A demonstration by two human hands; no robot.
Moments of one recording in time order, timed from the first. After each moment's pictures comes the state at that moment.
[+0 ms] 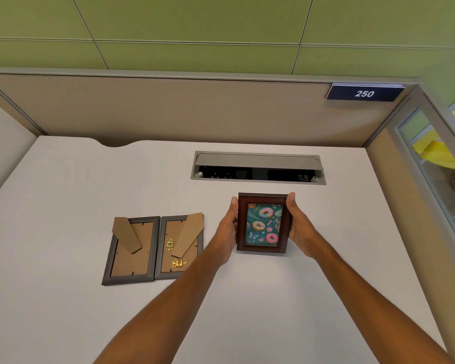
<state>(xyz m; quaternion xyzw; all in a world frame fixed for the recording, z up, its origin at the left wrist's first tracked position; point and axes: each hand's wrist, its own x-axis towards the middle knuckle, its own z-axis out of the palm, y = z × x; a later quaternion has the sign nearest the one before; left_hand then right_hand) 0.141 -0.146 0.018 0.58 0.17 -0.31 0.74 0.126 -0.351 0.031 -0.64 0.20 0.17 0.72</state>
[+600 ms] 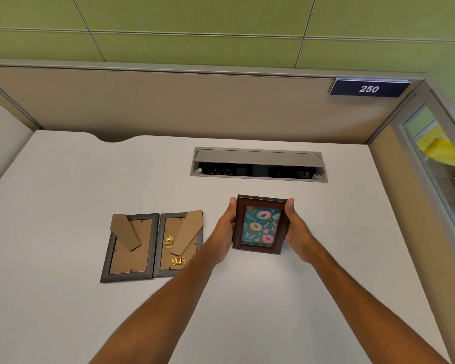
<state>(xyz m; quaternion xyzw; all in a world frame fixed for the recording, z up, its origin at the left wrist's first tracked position) 0.145 -0.139 0.005 0.57 0.16 -0.31 0.74 0.120 -0.345 0.005 -0.63 0.21 0.16 0.73</state>
